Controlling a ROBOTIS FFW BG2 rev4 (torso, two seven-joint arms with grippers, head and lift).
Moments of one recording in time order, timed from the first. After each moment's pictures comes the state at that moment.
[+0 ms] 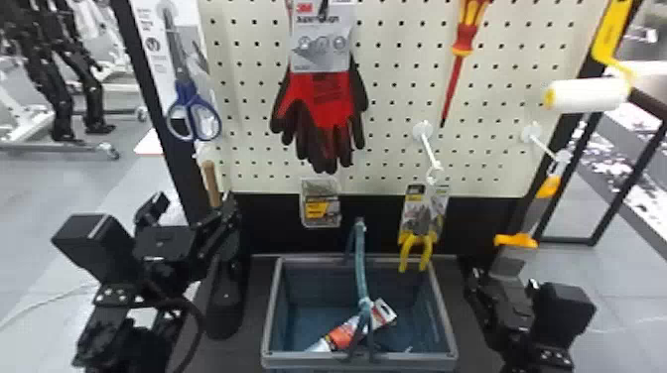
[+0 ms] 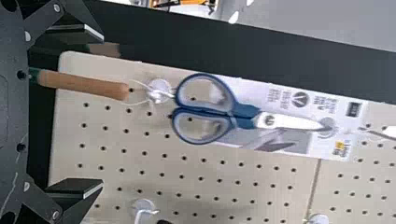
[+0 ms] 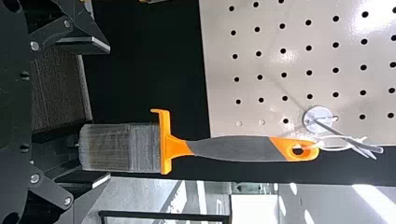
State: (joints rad) left arm 0.17 0.06 -0.02 -2.00 0.20 0.01 -0.03; right arm 0.19 -0.01 0.01 -1.69 -0.09 0.00 -0.16
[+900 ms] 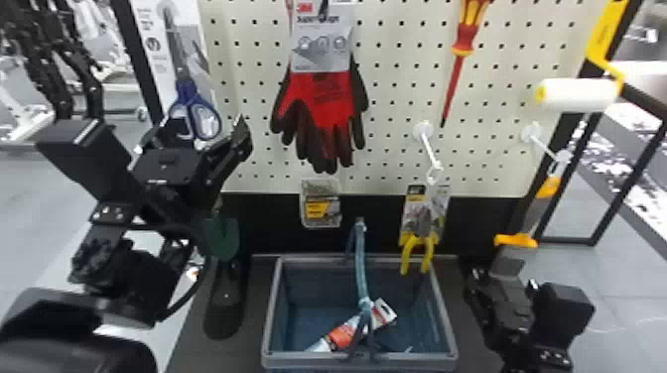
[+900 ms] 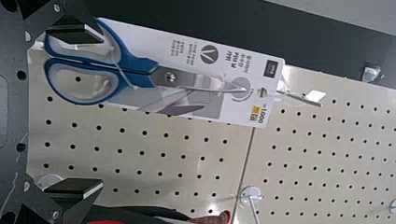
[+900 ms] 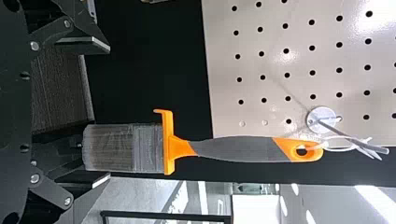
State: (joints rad) left arm 0.00 0.12 -0.07 -2.10 0.27 0.16 0.01; right arm 0.19 -0.01 0.02 -1.69 -0.09 0.00 -0.16
